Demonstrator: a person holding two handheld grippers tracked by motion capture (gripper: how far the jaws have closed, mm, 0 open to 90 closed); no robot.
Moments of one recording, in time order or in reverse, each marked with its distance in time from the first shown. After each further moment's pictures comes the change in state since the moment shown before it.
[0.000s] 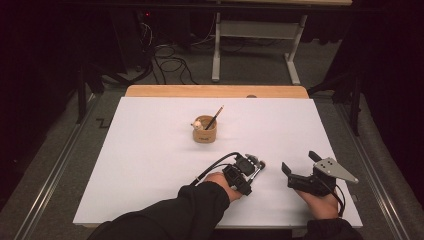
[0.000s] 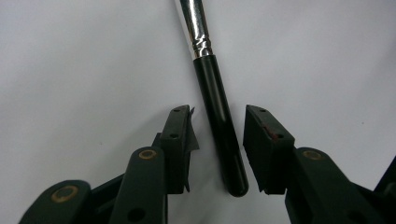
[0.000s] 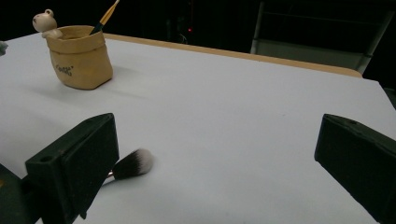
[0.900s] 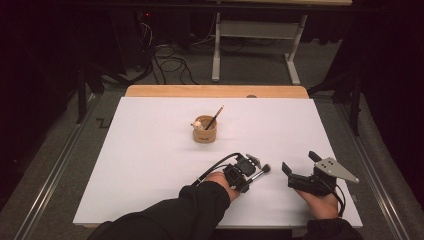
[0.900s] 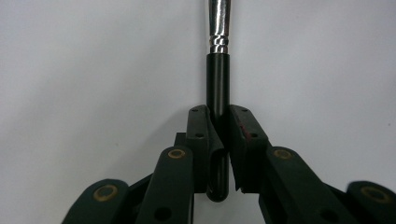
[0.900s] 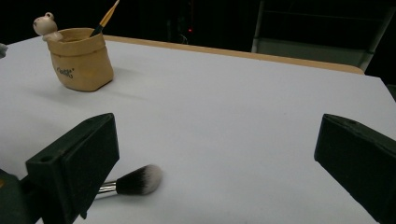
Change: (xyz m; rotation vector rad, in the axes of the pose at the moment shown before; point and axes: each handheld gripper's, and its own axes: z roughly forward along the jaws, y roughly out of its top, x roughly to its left) left arm -0.002 0.000 0.001 0.003 0.066 0.030; right arm -0.001 -0.001 0.000 0.000 0.006 0.018
